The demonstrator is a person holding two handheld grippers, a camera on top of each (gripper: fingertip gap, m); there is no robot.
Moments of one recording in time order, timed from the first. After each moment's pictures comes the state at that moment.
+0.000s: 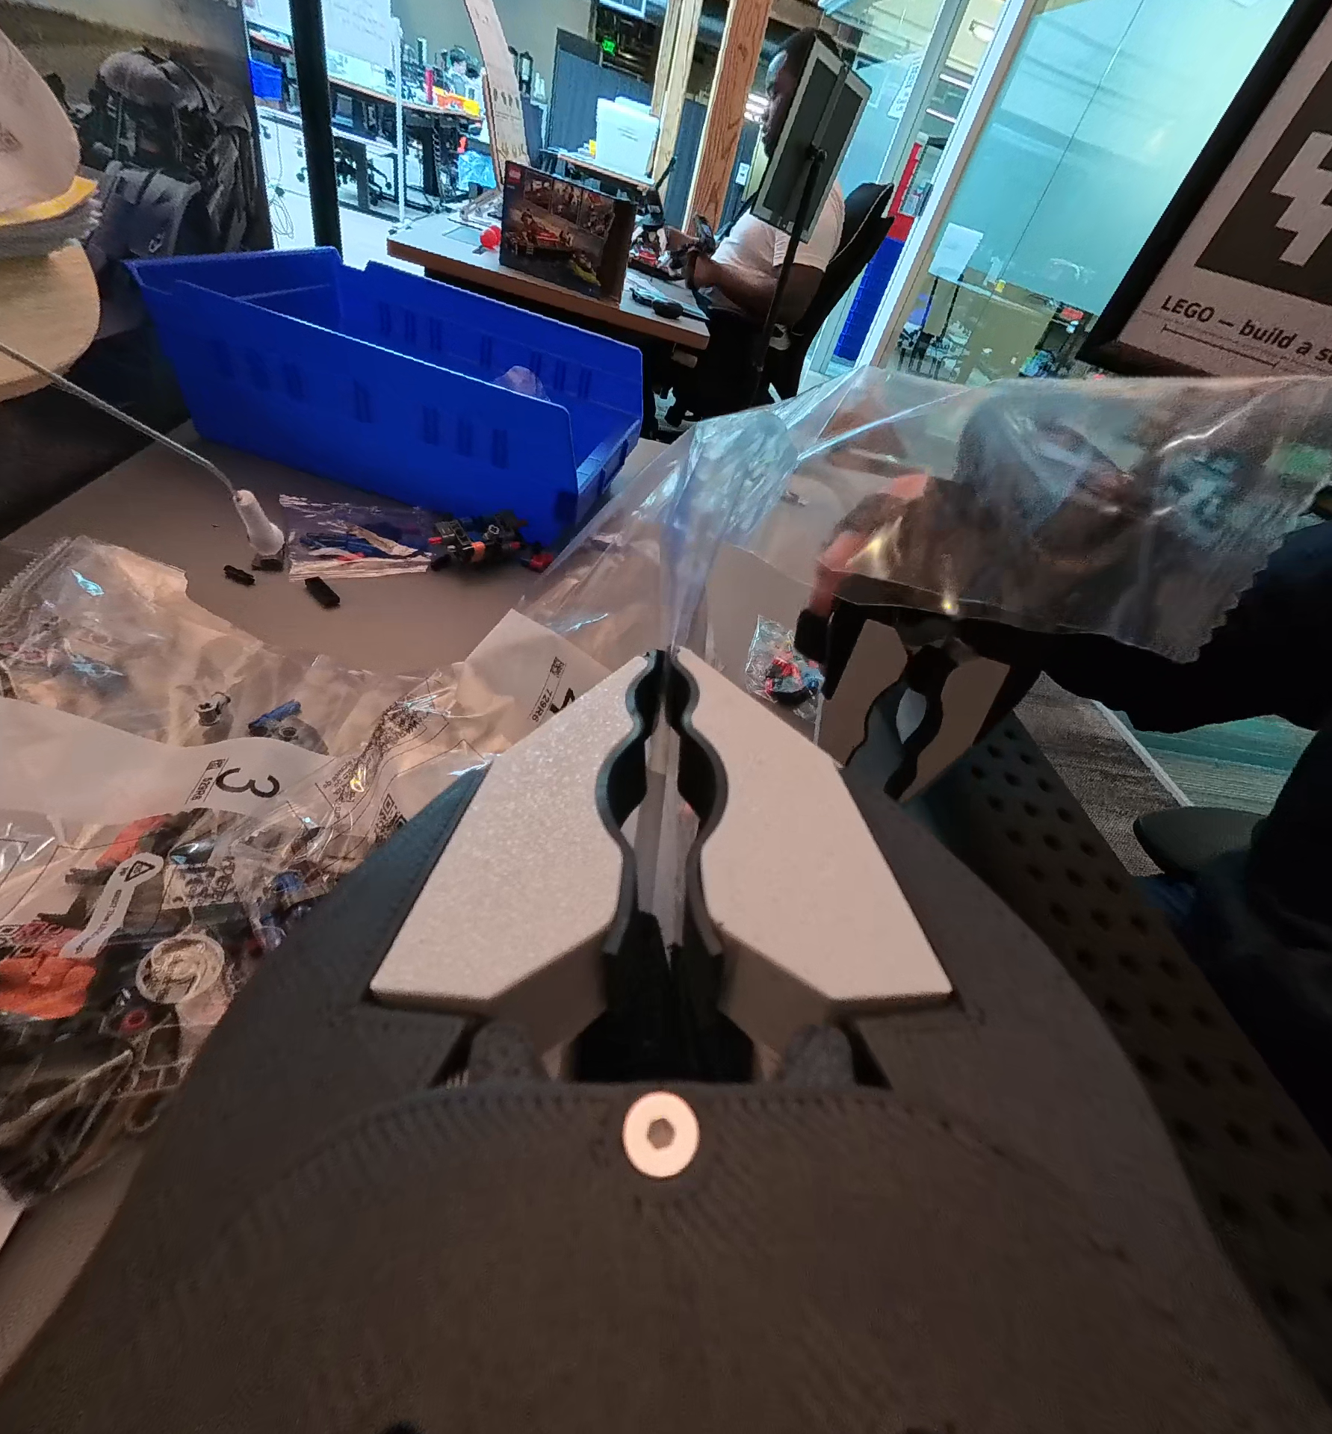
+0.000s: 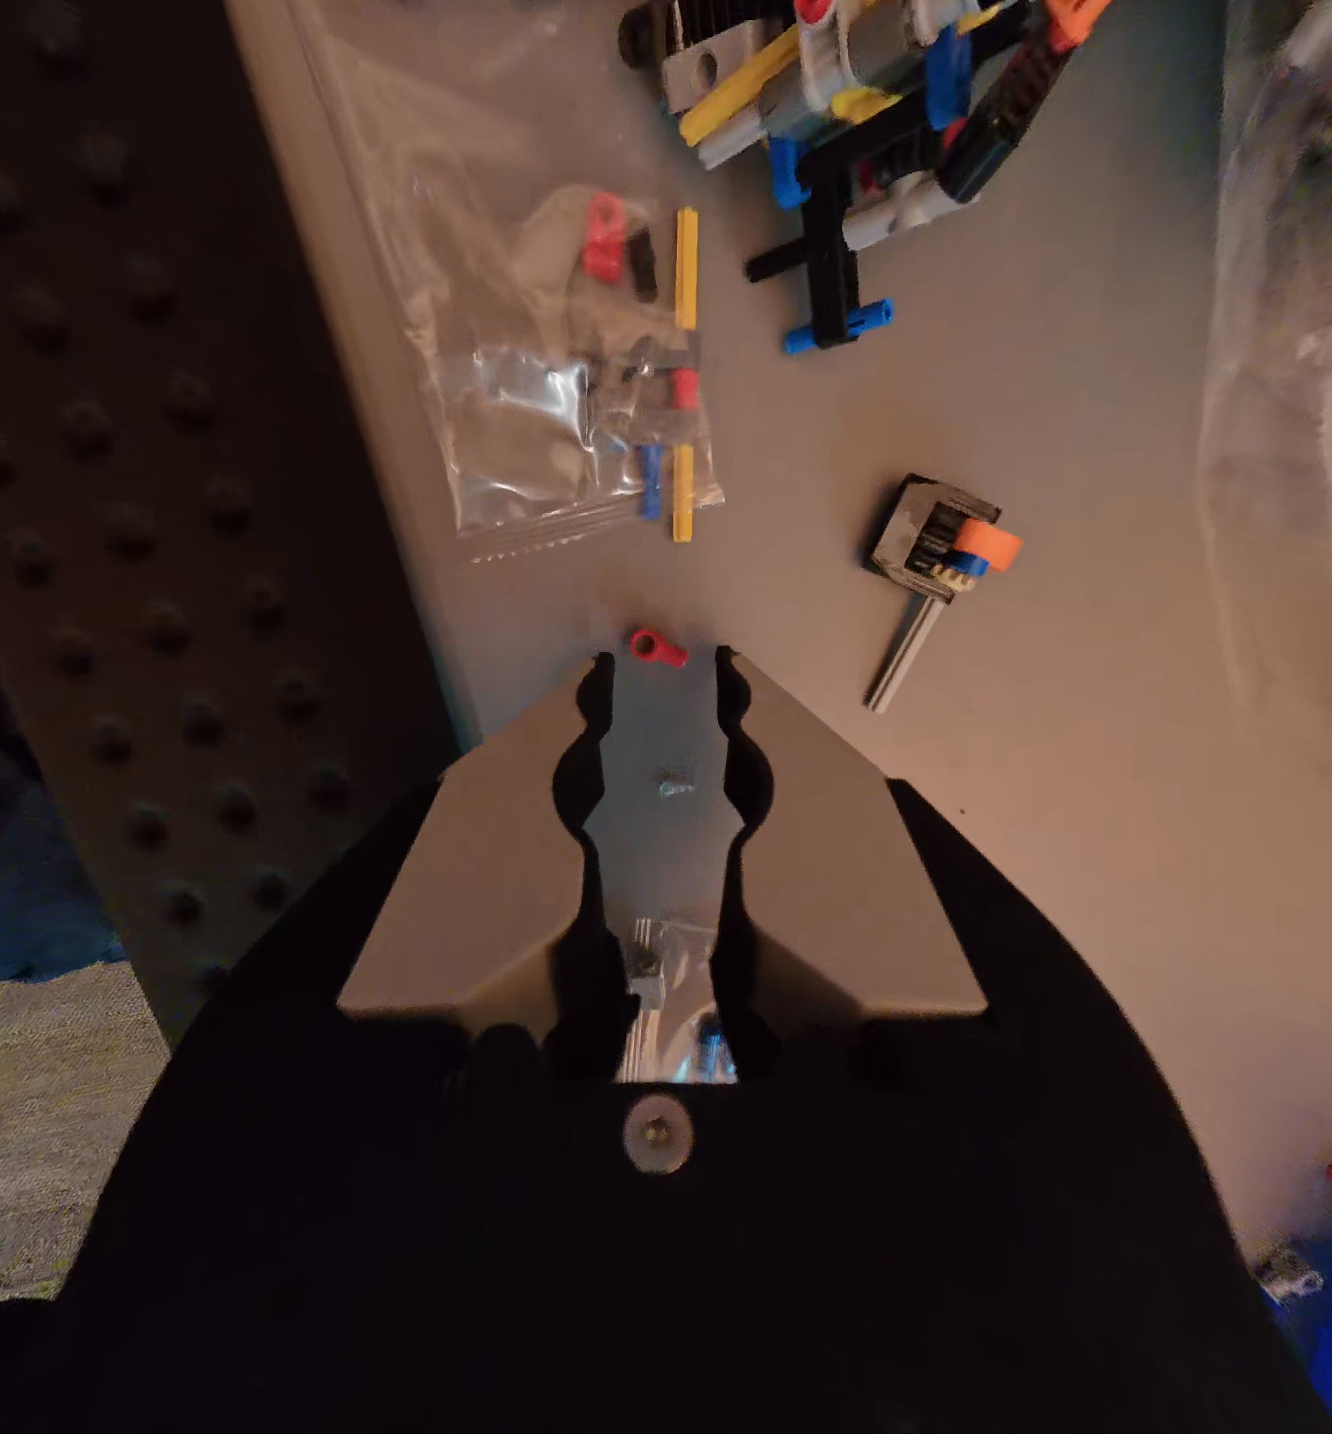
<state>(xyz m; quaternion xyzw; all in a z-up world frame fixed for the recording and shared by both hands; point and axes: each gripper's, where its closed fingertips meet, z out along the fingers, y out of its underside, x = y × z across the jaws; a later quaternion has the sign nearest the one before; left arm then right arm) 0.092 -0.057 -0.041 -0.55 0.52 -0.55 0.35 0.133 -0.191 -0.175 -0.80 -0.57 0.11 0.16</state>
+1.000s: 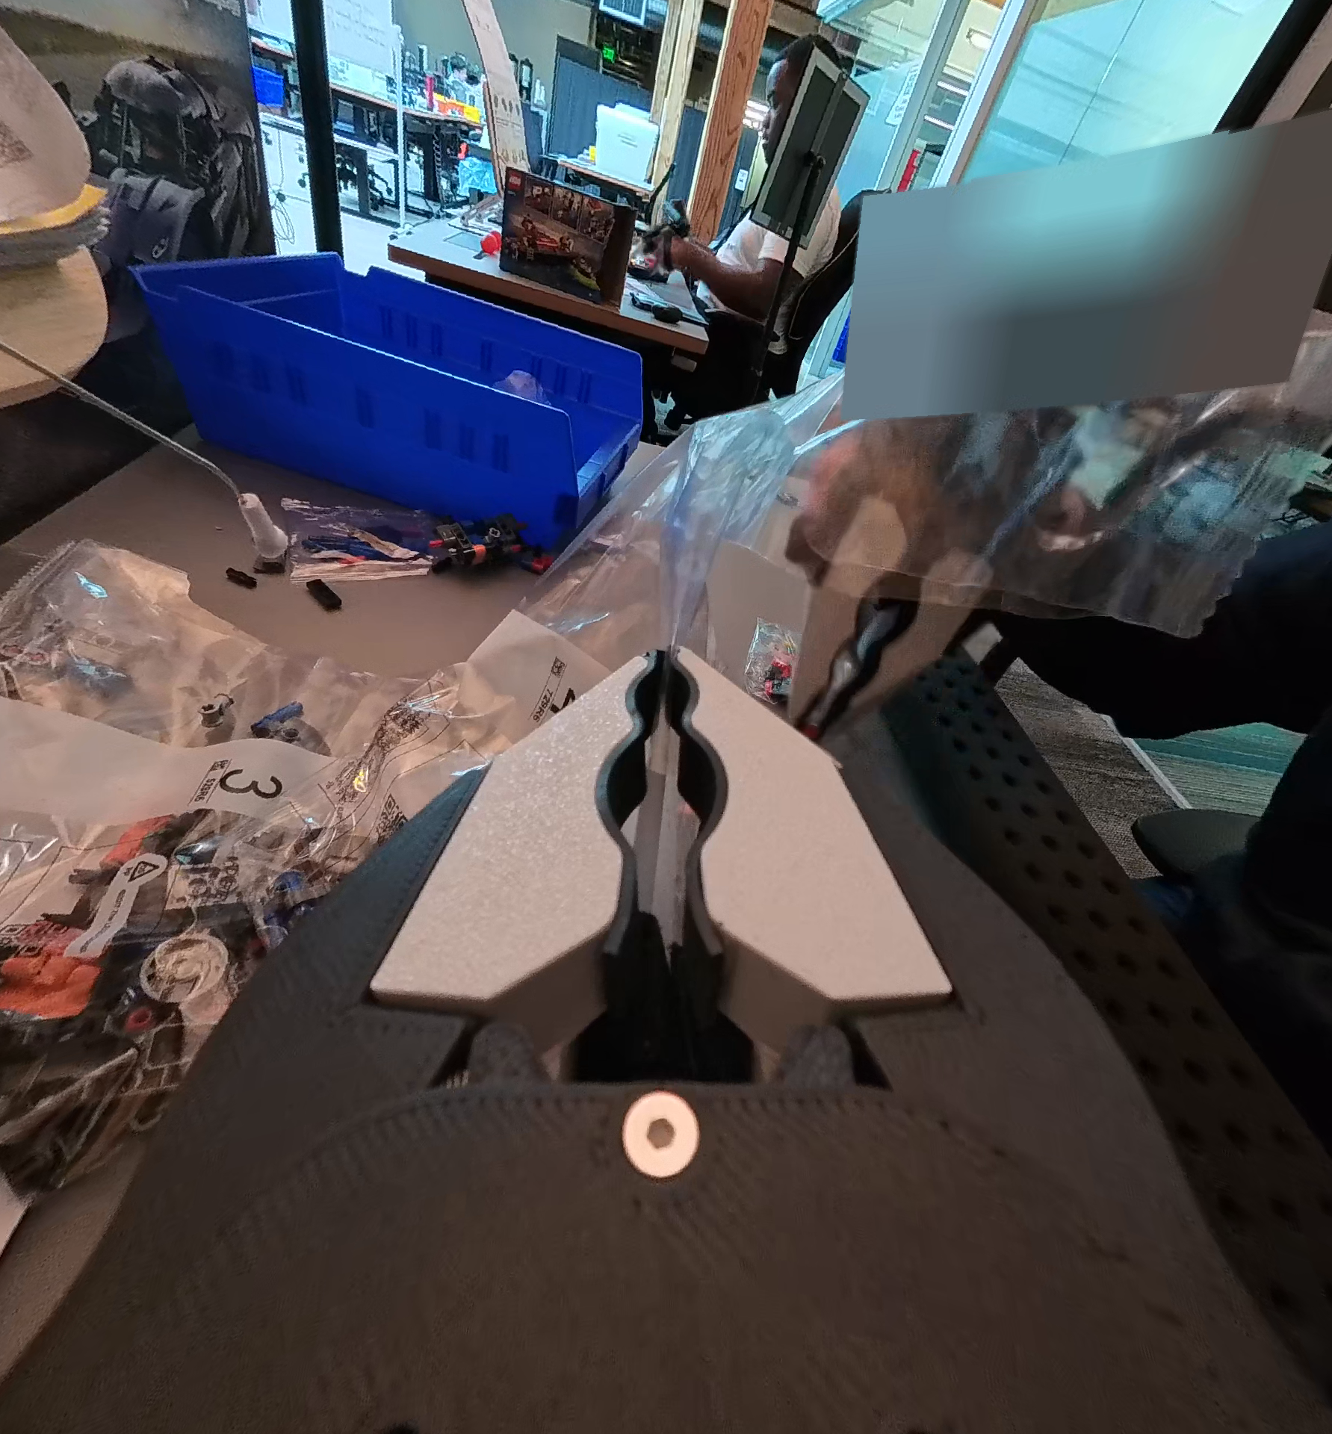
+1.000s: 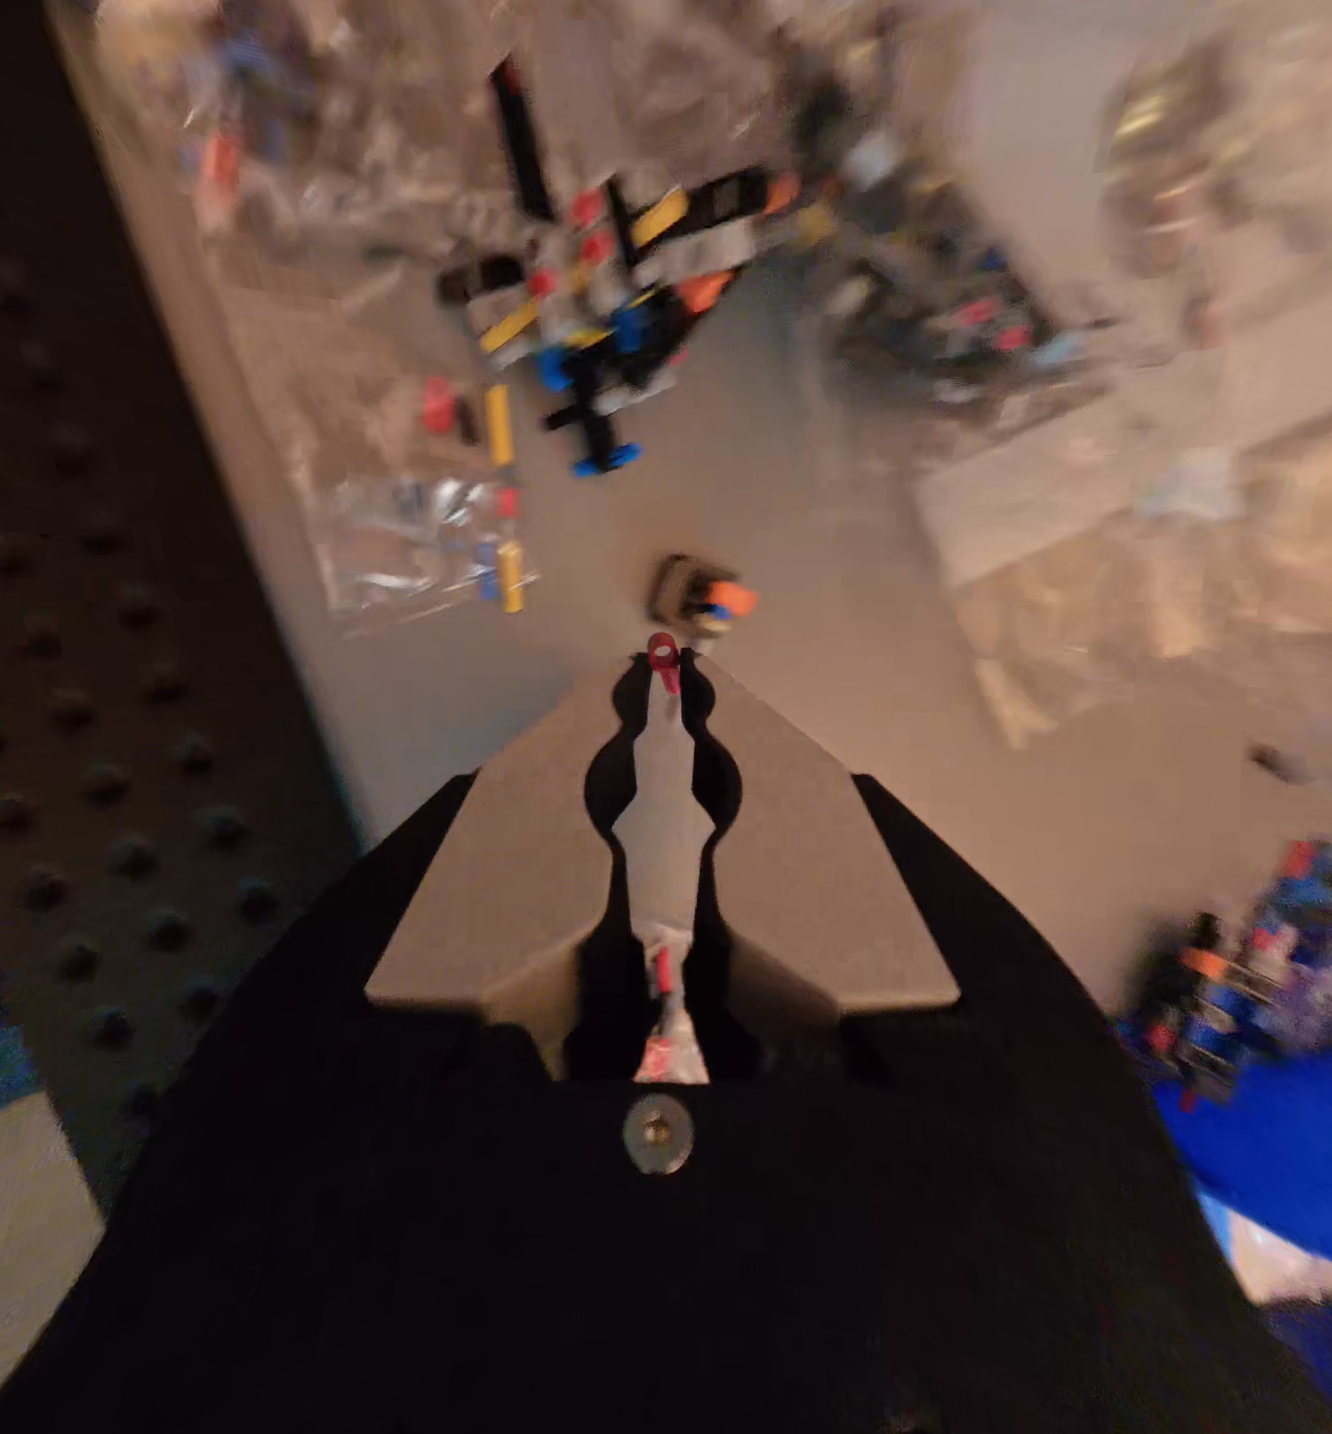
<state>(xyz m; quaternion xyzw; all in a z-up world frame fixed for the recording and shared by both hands) 0.091 -0.056 -0.040 -0.55 0.52 -0.55 0.35 0.142 -0.145 -0.121 -0.79 -0.54 0.09 0.28</state>
